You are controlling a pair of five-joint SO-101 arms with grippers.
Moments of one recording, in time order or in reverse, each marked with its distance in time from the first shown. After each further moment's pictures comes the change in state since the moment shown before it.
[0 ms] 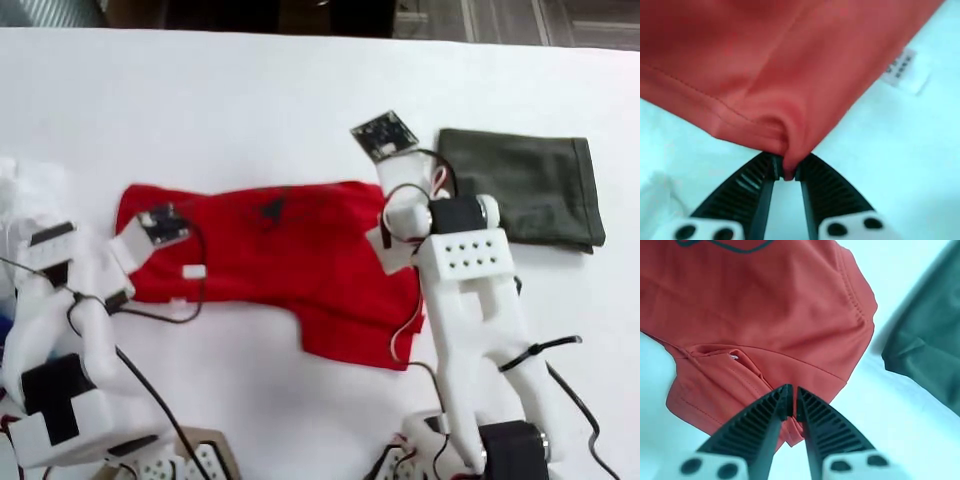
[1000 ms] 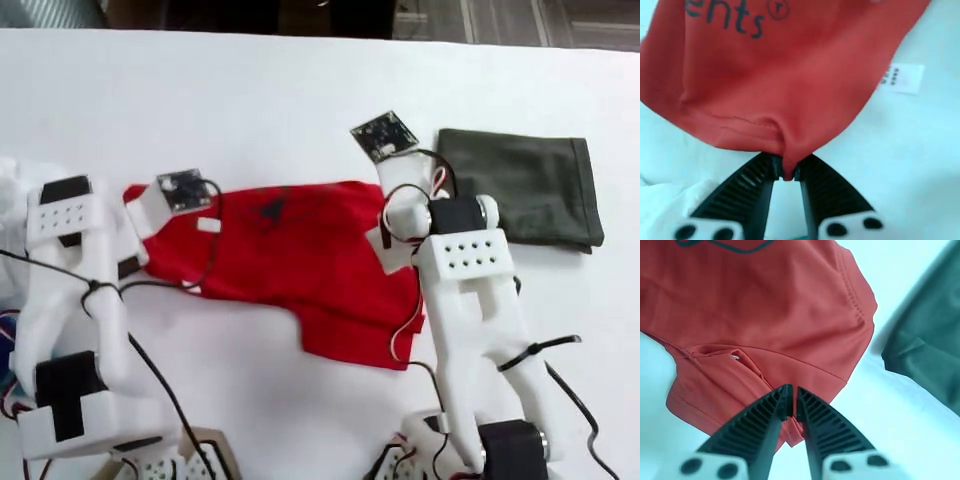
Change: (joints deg) left arm 7.2 0.0 -14.9 15.4 2.3; right arm 0.0 0.0 0.0 0.0 0.0
